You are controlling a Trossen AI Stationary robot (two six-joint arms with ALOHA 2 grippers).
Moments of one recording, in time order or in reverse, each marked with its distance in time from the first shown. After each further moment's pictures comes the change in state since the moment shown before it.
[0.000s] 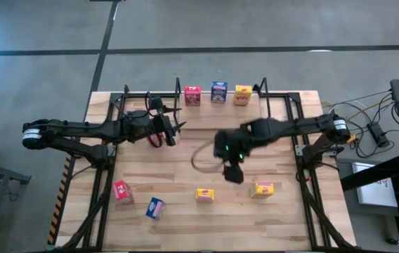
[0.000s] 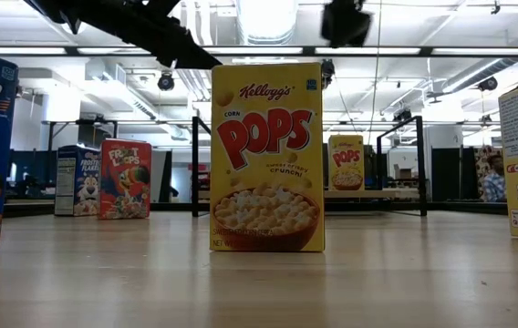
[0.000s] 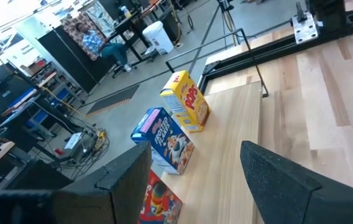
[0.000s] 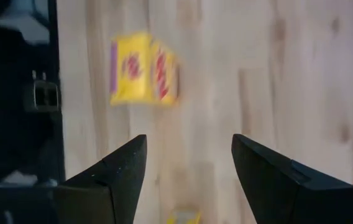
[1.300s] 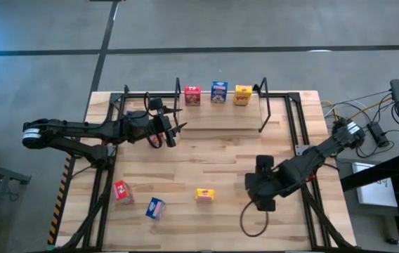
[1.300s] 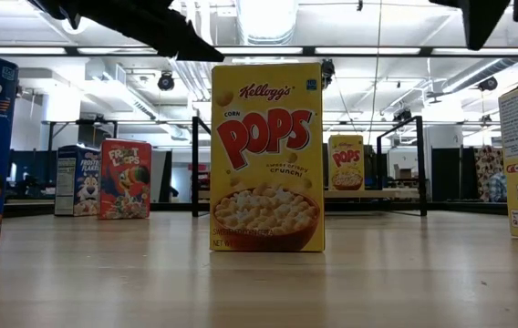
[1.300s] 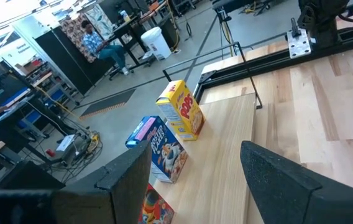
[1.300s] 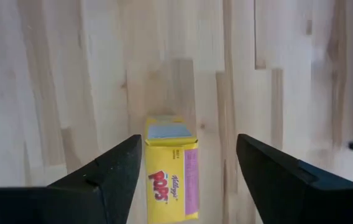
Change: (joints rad) left arm -0.021 -0.001 0.016 0.001 0.002 -0.046; right arm 0.451 -0.137 -0.215 -0.205 0.410 0.319
